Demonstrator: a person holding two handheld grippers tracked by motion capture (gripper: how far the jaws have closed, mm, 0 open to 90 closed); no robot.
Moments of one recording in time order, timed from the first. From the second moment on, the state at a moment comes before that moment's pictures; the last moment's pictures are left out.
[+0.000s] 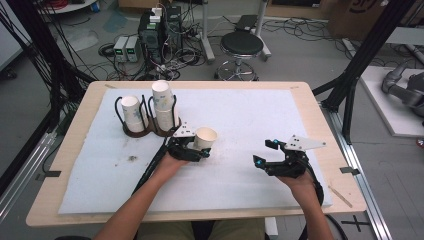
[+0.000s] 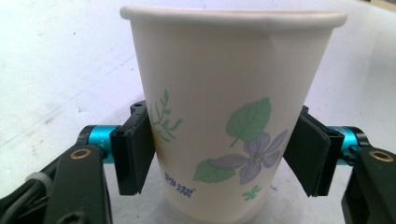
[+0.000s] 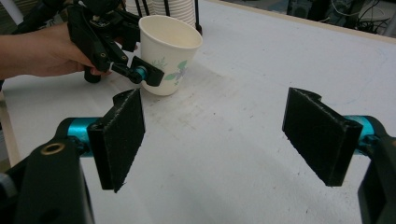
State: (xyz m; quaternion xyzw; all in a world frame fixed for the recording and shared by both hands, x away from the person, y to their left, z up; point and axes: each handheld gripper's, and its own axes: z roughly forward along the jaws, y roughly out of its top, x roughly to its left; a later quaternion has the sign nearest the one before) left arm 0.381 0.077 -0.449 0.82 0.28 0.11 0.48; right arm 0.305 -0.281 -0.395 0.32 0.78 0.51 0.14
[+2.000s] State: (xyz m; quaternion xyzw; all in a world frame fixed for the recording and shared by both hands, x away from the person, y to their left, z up) left arm 0.304 0.229 -0.413 0.68 0.30 0.20 0.64; right arm 0.284 -0.294 -0.402 0.36 0.76 0.49 0.21
